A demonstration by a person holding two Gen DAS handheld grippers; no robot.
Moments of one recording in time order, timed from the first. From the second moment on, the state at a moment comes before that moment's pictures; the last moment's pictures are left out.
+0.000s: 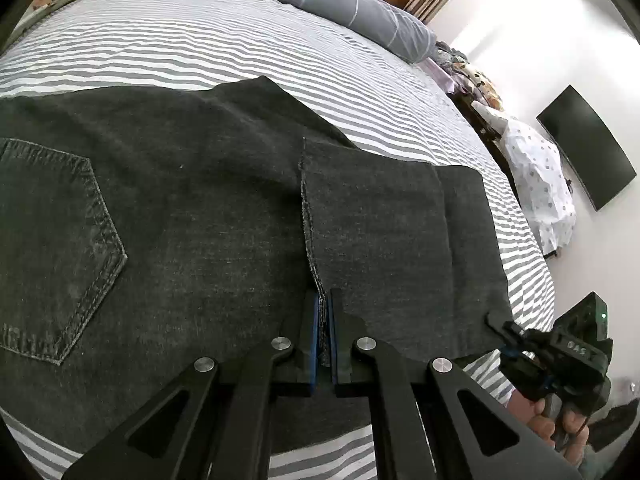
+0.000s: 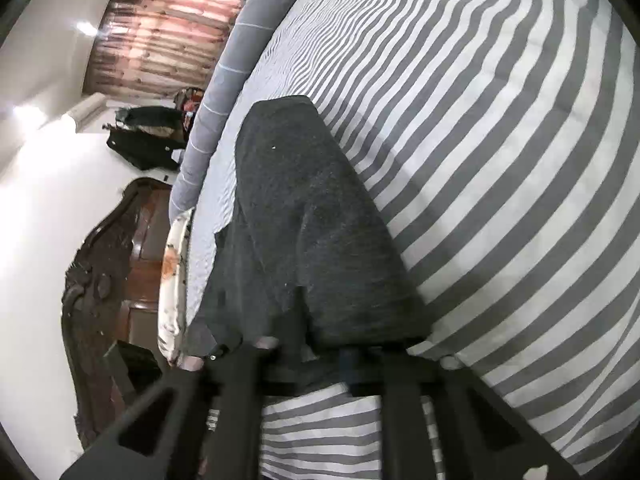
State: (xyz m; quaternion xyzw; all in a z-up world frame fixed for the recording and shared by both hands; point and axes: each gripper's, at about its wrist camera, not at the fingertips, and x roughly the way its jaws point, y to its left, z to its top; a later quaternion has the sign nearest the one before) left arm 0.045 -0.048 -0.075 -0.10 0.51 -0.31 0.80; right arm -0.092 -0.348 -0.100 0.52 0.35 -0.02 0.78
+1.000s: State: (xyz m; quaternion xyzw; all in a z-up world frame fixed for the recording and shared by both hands) left arm 0.033 -0.031 -0.082 -0.04 0.49 -0.29 0.82; right arm -0.085 -0.326 -0.095 0.43 0.42 -0.02 0.80
